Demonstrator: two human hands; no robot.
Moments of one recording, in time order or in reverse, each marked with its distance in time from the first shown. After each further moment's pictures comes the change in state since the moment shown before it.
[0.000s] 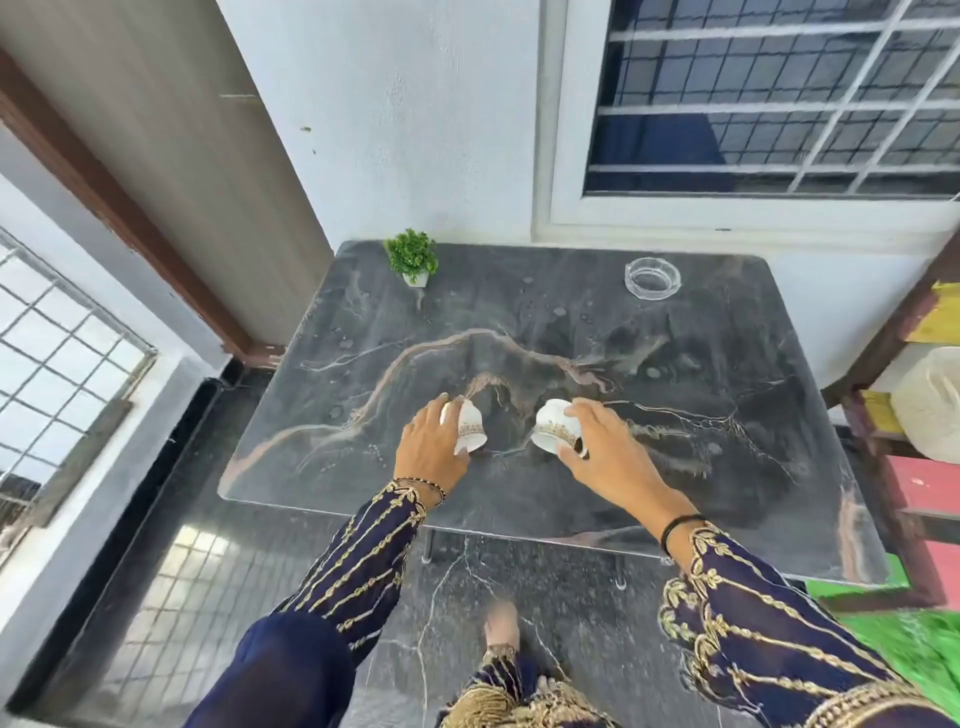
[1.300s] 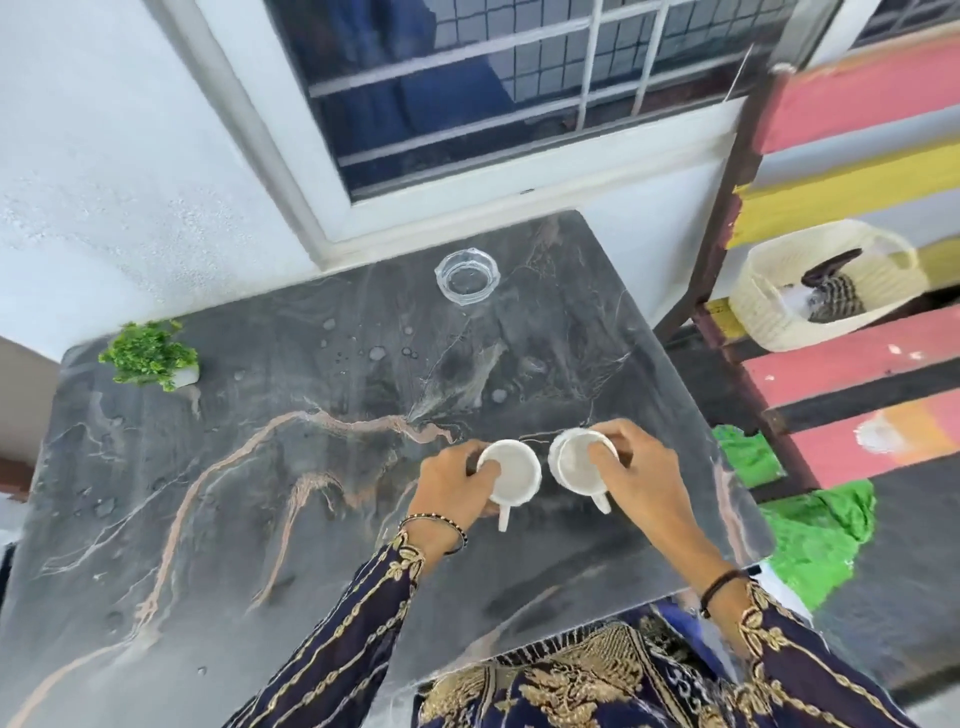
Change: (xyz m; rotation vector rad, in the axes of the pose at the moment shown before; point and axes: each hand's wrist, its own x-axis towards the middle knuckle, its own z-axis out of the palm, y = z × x) left_hand 0.116 0.206 0.040 -0.646 -0.361 -0.018; right_hand -0.027 0.176 -0.047 0.665 0.466 0.589
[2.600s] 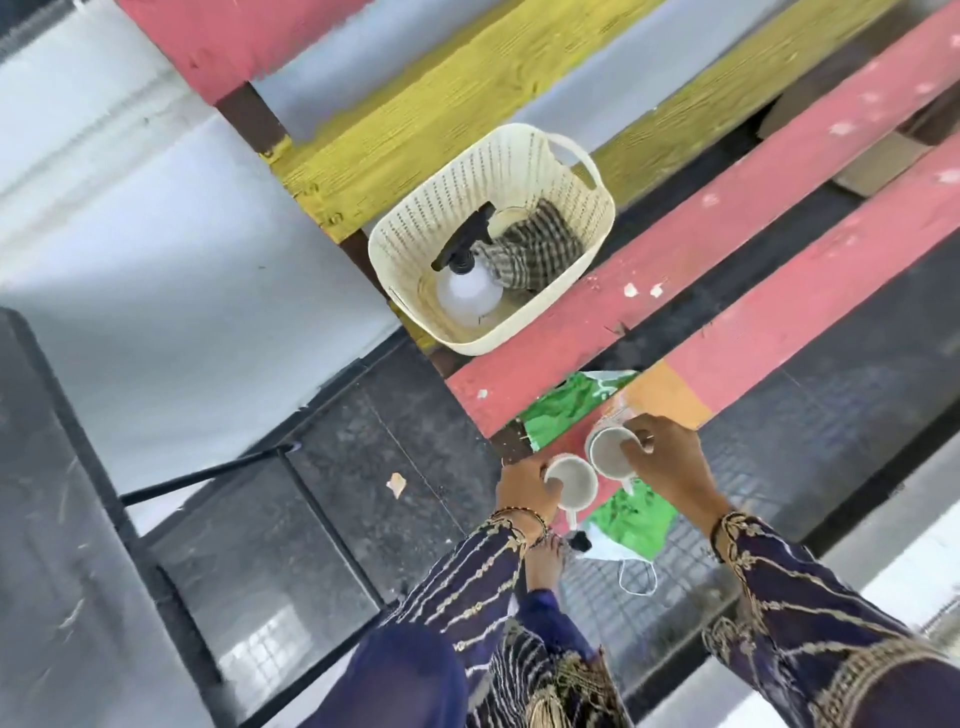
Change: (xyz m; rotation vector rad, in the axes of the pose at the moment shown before) left_hand 0.201 0.191 0.606 0.460 -0.530 -0.080; right_hand 0.217 0.435 -0.369 -0.237 0.087 0.494
